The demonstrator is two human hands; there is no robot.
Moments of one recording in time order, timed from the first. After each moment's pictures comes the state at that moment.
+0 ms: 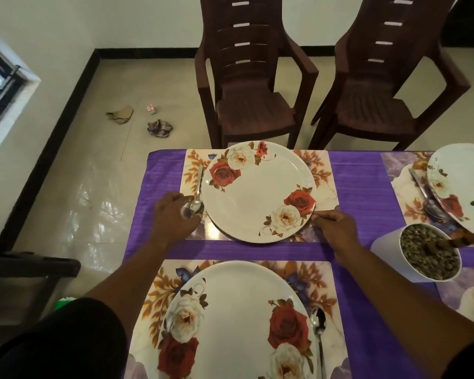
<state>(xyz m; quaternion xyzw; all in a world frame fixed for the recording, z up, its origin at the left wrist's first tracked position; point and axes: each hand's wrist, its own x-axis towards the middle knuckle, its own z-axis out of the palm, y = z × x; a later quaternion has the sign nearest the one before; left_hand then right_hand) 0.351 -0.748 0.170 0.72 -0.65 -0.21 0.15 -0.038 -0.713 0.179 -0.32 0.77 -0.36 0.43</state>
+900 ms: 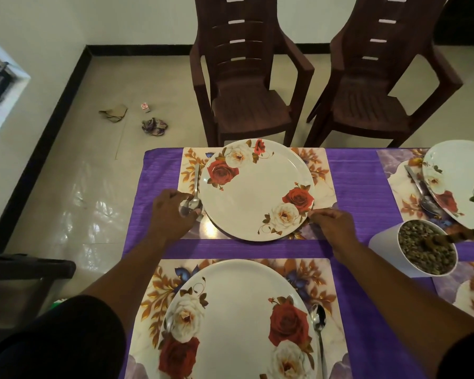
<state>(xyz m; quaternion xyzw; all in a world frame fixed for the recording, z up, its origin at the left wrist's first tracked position) 0.347 -0.755 0.173 0.72 -0.65 -0.23 0.13 -0.042 -0.713 0.175 -0.30 0.78 -0.35 0.42</state>
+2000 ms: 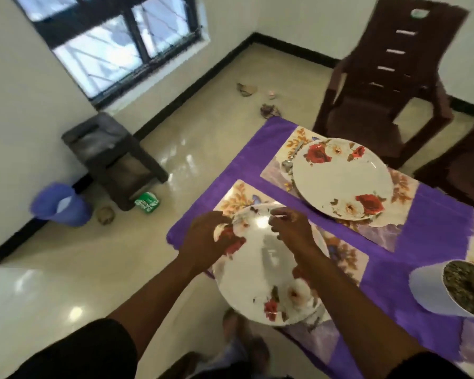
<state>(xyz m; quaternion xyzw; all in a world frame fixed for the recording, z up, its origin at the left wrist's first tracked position) 0.320 -0.461 0.255 0.77 -0.50 -0.27 0.28 0.122 -0.588 0.259 -0.54 0.61 -0.19 0.55</state>
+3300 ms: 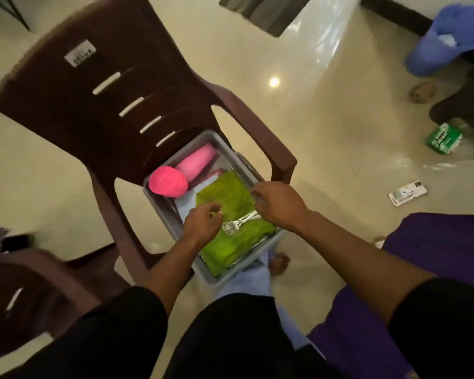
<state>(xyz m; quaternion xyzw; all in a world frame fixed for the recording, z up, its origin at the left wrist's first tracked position) 0.045 0.070 0.155 0.81 0.43 -0.16 0.38 0.215 -0.084 0.192 -0.83 -0.42 0.33 0.17</state>
